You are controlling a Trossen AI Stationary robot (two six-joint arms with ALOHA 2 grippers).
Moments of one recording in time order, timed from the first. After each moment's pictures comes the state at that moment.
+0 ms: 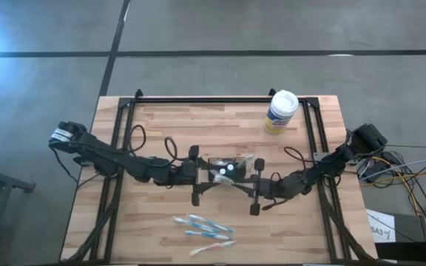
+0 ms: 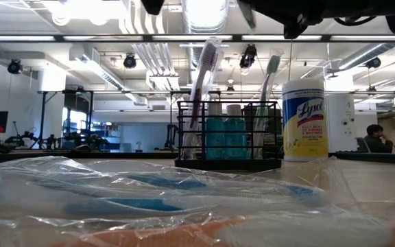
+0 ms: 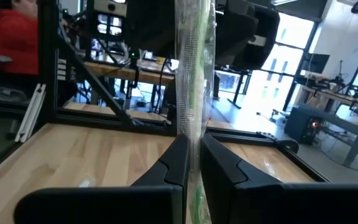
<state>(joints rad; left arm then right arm) -0.33 1.43 0.87 0.64 -0.37 -0.01 0.49 1.56 0.56 1.08 0.62 -0.19</state>
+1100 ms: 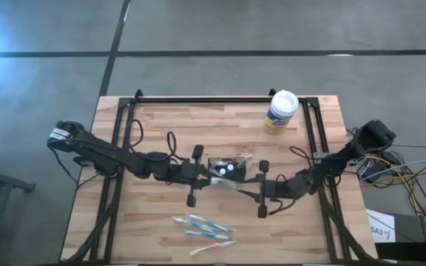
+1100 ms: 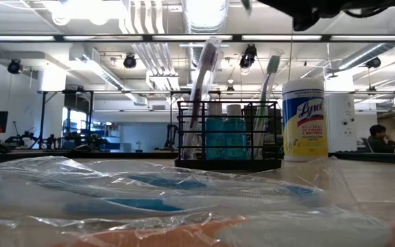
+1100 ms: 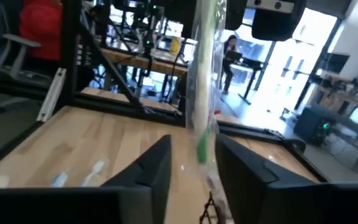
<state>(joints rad) -0.29 1.40 0.93 0.58 -0.16 0.08 0.53 1.44 0.54 0.91 0.61 -0.20</state>
